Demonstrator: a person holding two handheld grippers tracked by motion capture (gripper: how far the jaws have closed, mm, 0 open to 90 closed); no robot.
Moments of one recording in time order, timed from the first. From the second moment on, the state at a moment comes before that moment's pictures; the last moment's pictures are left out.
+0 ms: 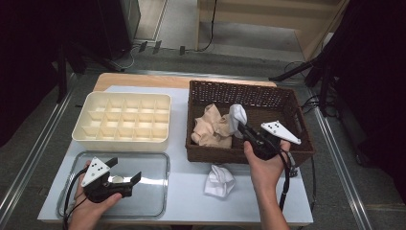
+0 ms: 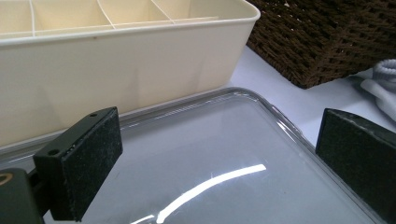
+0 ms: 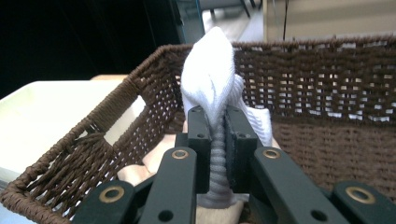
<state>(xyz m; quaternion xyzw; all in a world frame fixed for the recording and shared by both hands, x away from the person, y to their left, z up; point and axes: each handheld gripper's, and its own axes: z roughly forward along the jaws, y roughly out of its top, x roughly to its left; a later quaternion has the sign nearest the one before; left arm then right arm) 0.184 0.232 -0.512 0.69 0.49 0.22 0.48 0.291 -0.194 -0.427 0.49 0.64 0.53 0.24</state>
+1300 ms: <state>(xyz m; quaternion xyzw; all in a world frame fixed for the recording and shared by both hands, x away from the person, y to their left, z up) 0.183 0.218 -0.510 0.70 0.48 0.22 0.49 0.169 -0.216 -0.378 0.44 0.61 0.61 0.24</state>
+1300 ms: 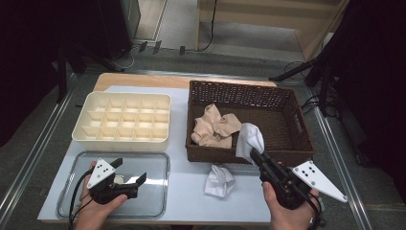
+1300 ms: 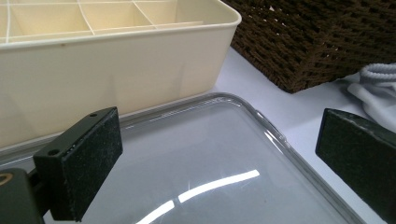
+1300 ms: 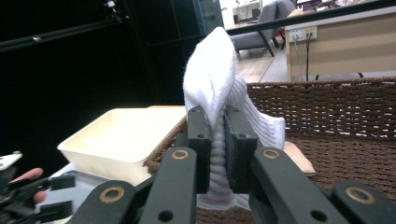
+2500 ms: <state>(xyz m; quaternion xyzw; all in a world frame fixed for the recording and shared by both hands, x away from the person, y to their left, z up) 0.192 0.178 -0.509 0.71 0.47 0.21 0.49 0.172 -0.248 -0.492 0.57 0.61 0.50 0.23</state>
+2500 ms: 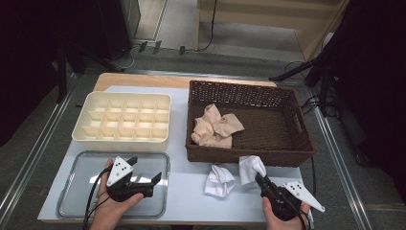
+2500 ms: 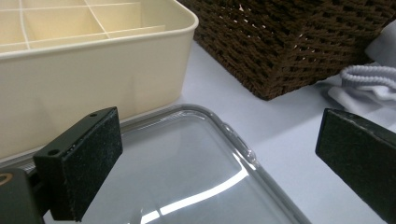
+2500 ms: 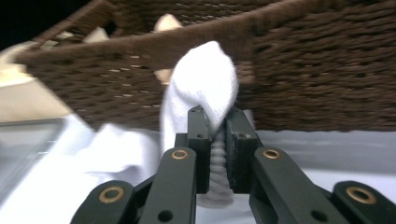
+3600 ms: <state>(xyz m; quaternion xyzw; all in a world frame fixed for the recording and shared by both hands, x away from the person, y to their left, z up) 0.196 0.156 -0.517 0.72 0.46 0.20 0.49 0.195 -0.253 -0.523 0.60 0.61 0.47 0.20</state>
